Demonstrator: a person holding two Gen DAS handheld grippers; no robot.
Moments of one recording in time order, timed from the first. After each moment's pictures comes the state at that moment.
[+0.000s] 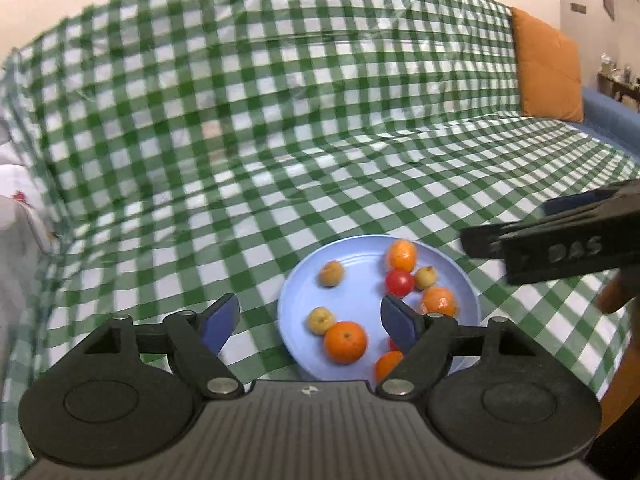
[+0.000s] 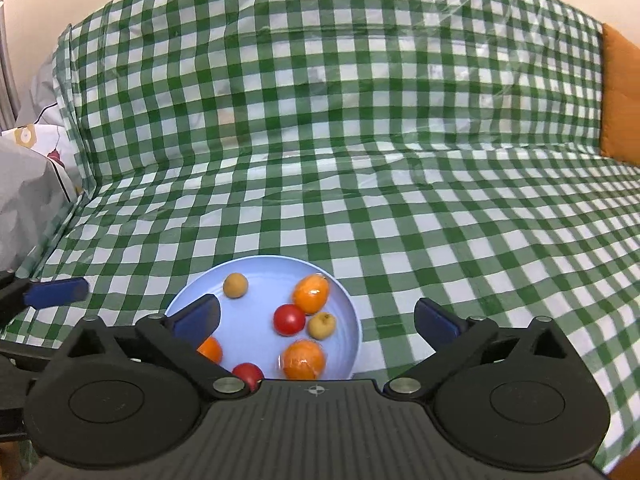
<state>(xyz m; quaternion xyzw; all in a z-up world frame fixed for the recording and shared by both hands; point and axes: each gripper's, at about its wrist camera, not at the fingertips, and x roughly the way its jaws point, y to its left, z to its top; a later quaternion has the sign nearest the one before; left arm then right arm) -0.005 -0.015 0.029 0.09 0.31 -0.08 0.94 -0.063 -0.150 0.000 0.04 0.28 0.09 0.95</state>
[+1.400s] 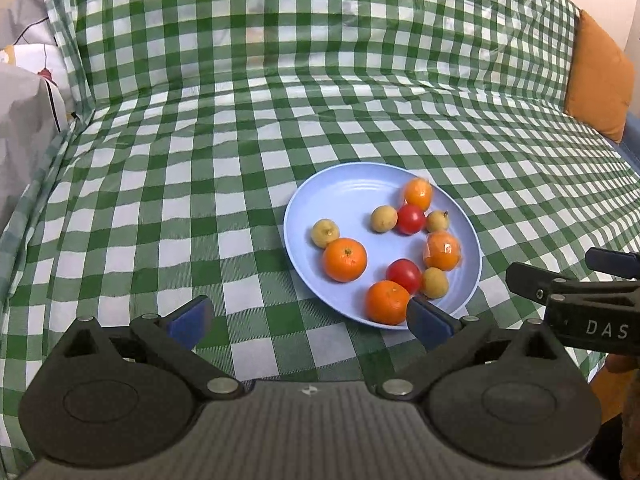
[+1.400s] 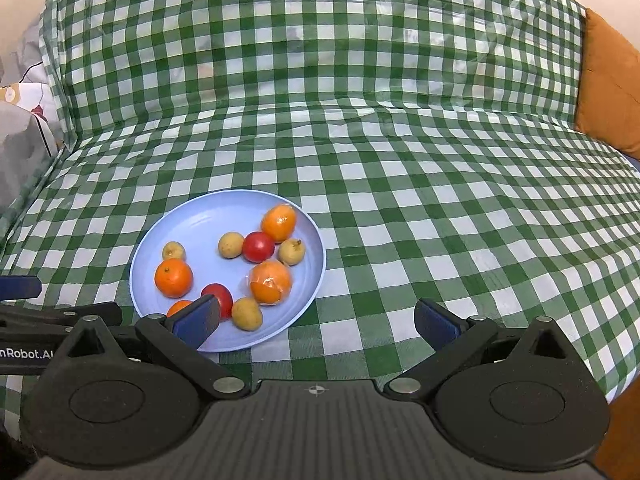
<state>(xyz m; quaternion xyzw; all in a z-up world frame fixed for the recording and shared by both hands) -0.008 -0.004 0.012 -0.01 0.43 -0.03 0.90 -0.094 -0.157 -0.025 0.01 0.33 0.06 0.94</state>
